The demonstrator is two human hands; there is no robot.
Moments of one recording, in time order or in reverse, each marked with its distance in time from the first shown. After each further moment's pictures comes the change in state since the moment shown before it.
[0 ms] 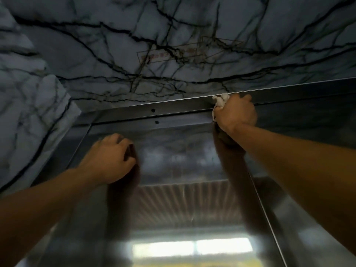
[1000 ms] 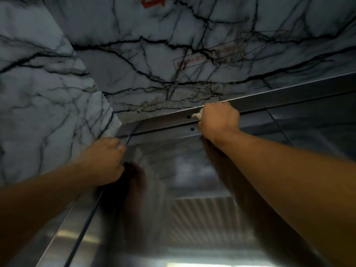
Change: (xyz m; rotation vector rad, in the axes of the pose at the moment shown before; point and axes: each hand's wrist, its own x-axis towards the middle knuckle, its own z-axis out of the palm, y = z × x) left_hand -0.006 -0.119 -0.013 0.472 -0.041 0.039; right_hand -0.052 -0.112 0.039 -0.100 -0.051 -0.435
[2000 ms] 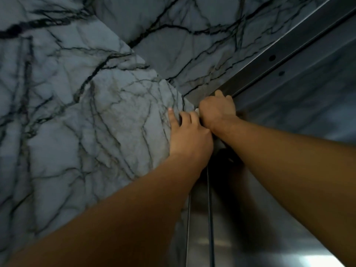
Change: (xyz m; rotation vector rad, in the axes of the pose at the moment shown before) left_hand -0.021 0.002 -0.002 0.415 0.157 -0.025; right_hand -0.012 -0.230 0.077 0.351 -0.063 -0.008
